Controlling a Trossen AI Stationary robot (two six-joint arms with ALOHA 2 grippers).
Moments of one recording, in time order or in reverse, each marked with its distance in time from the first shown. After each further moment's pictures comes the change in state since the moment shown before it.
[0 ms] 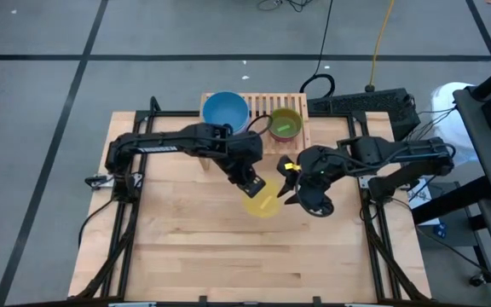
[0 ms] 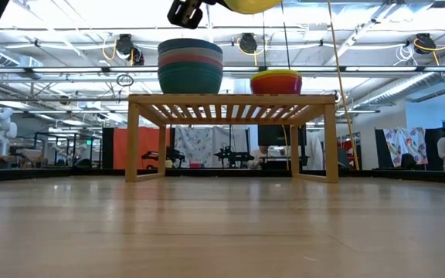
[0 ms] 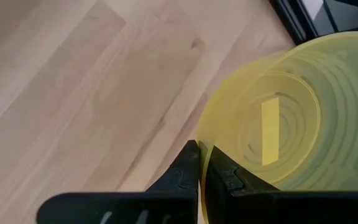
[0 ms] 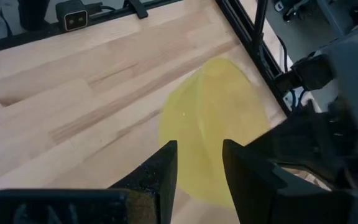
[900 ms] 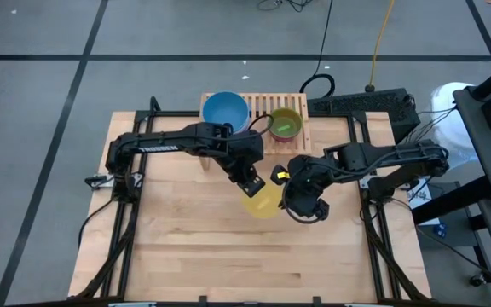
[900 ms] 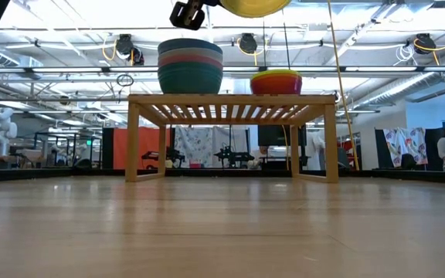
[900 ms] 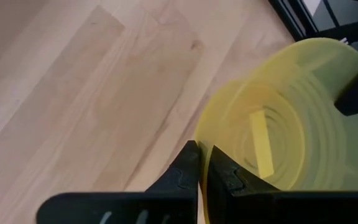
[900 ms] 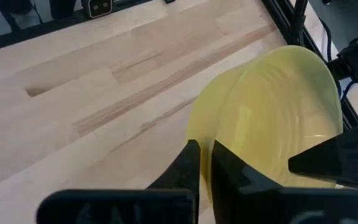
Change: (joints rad) left arm 0.003 -0.002 0.000 0.010 0.014 0.042; right arm -0.006 0.057 -0.023 -0.031 -0.021 0.000
